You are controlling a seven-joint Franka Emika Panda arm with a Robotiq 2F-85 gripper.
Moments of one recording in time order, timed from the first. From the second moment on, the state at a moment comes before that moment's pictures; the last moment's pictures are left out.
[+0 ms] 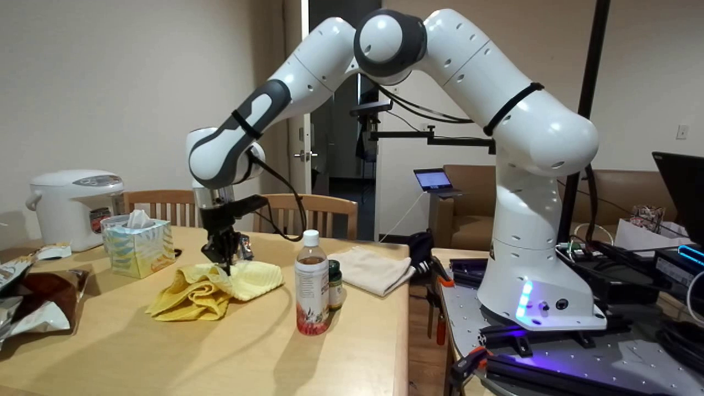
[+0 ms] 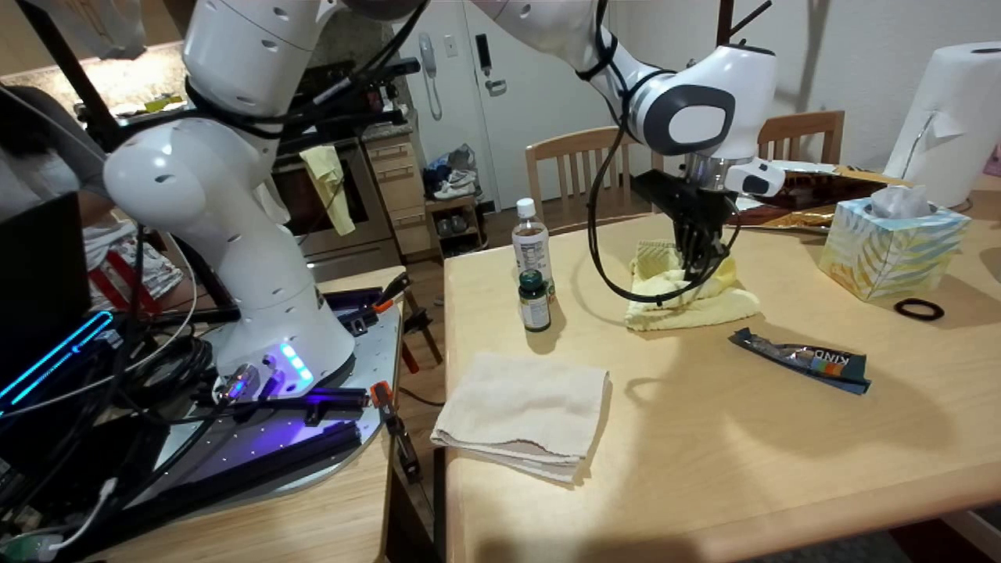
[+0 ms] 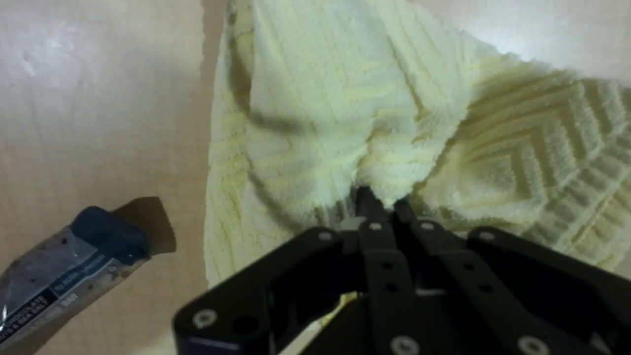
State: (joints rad) arm -0.05 0.79 0.00 -1.57 0.05 2.24 -0.04
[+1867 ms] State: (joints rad) arm -0.30 0.73 -0.03 -1.71 0.29 2.34 -0.04
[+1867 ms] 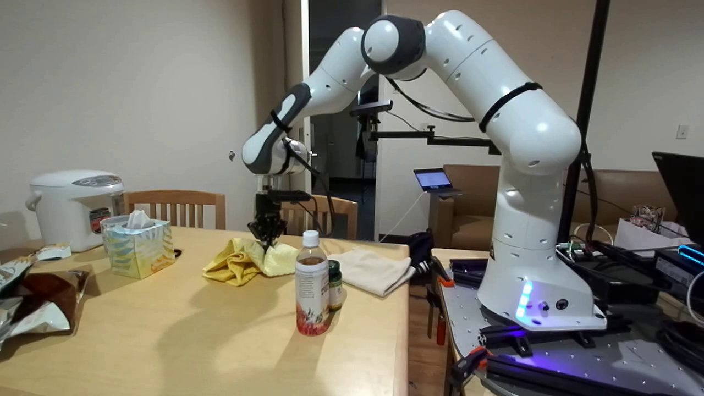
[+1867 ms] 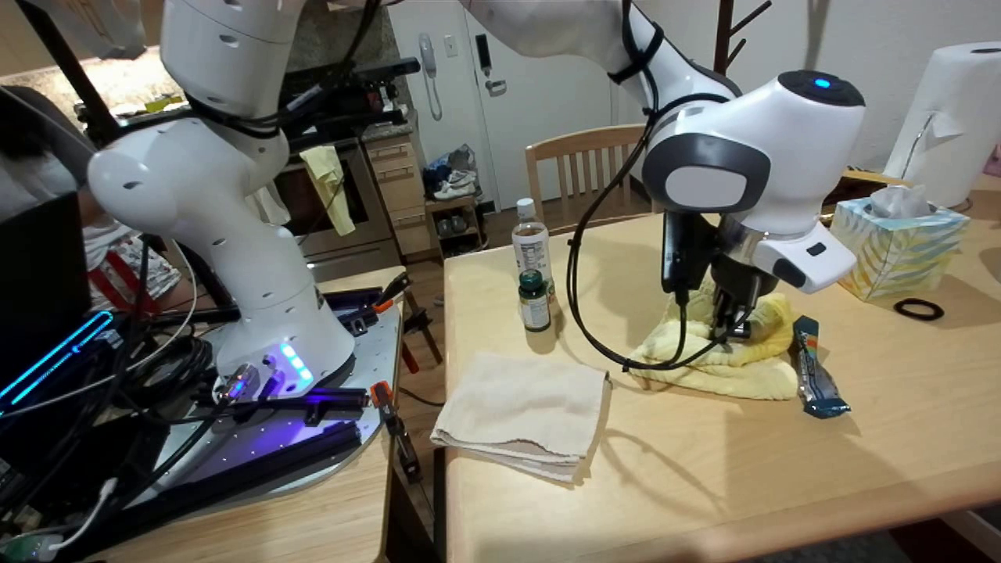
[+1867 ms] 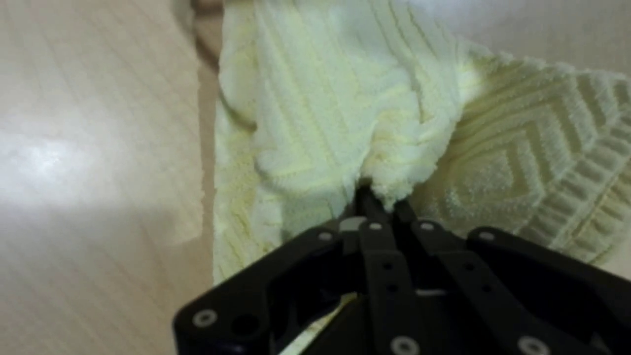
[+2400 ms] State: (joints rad) arm -0.26 0.73 0.00 -1.73 0.30 2.34 -0.06
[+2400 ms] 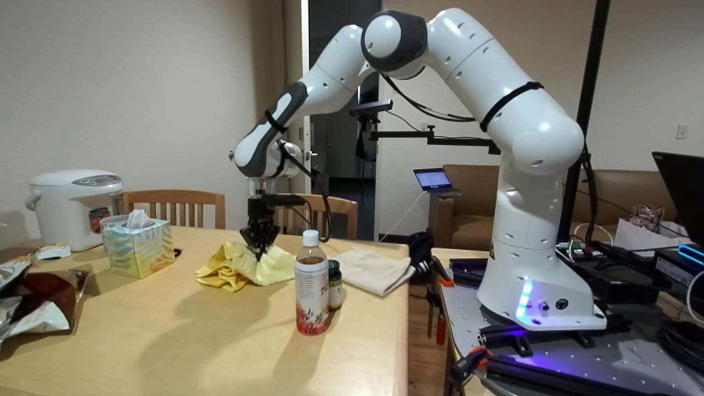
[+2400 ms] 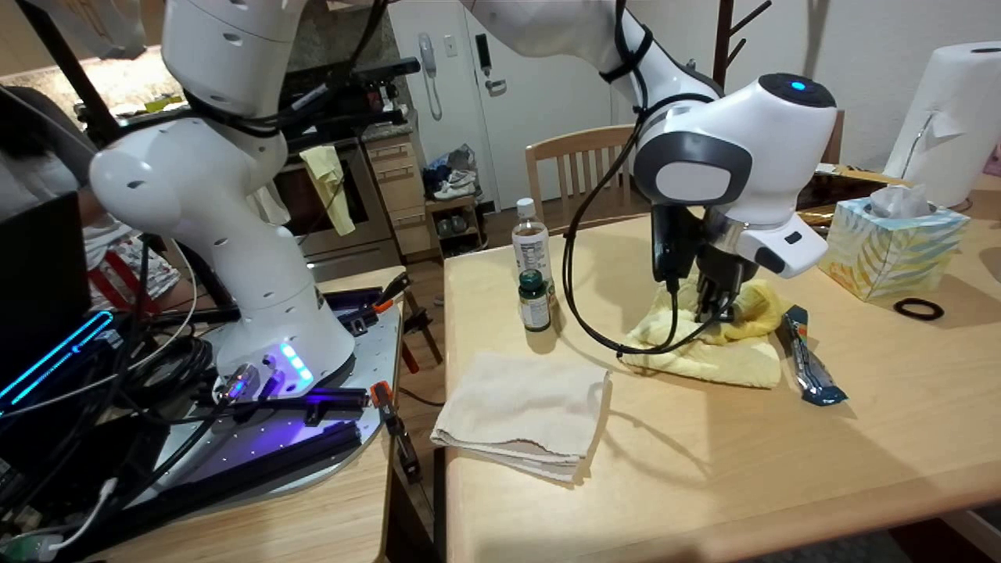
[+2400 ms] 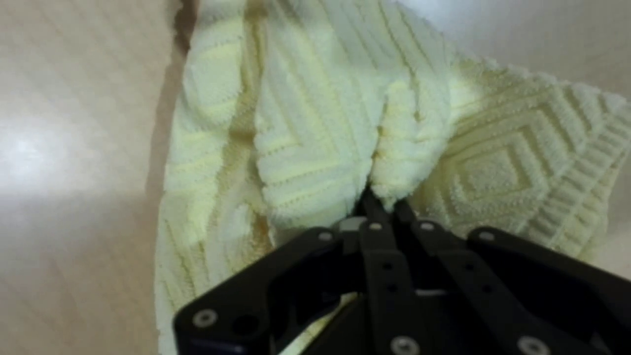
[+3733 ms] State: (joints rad) arm -0.06 0.69 0.04 -1.76 0.23 2.31 -0.06
